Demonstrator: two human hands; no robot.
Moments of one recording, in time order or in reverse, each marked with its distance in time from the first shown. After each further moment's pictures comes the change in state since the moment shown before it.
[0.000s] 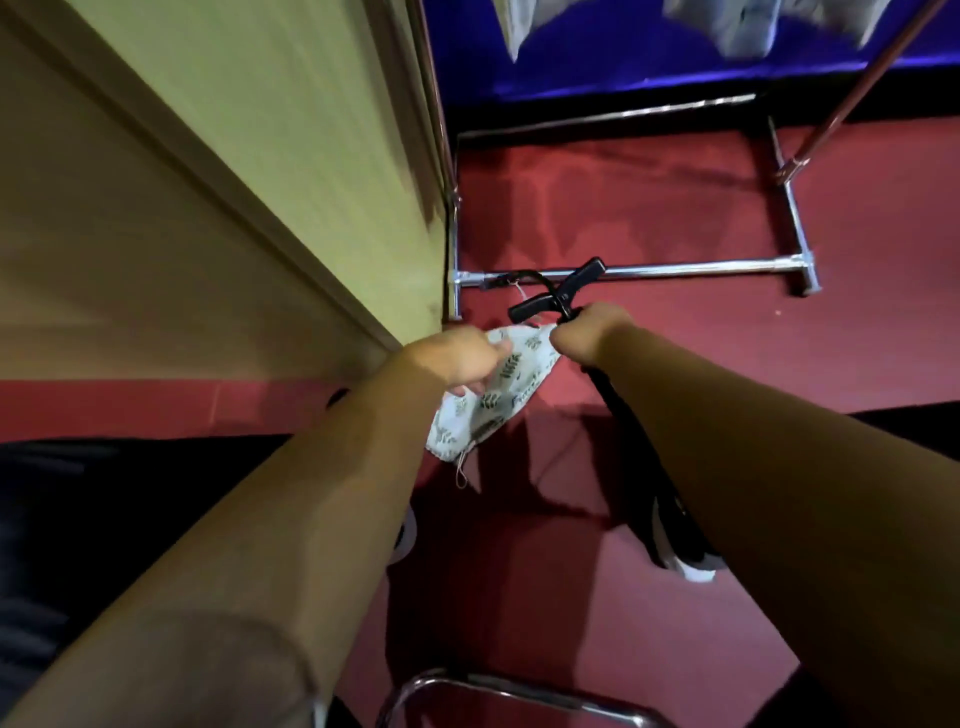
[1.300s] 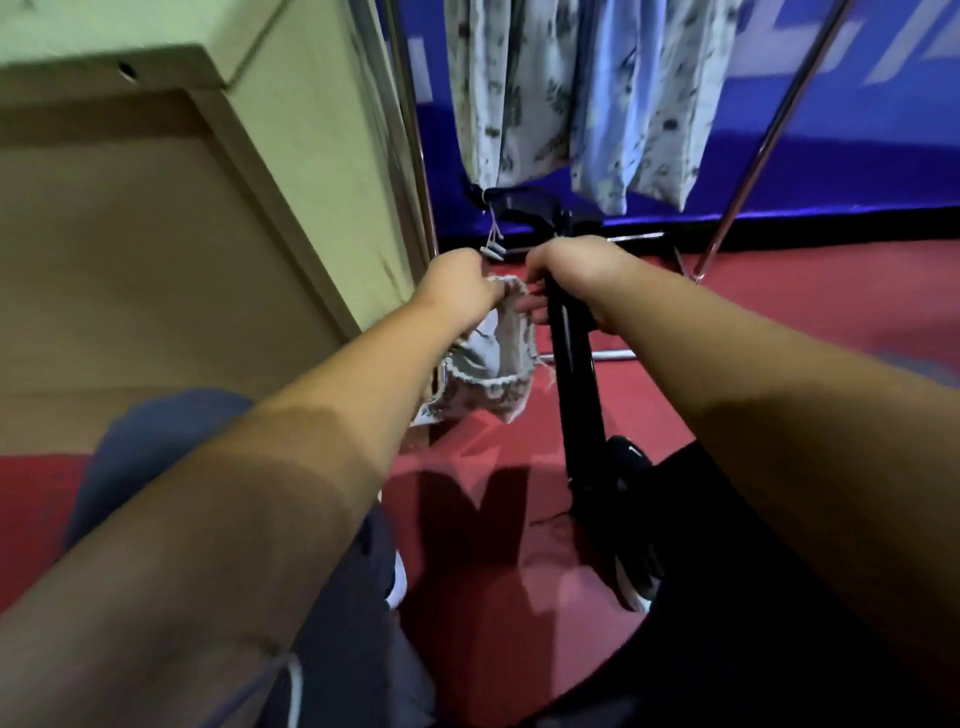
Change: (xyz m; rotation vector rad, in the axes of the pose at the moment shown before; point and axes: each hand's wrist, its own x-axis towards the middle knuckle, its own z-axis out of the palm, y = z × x) left_hand -0.150 0.120 -0.081 0.056 0.691 0.389; right_hand -0.151 -0.072 -0.132 0.793 -0.008 -0.223
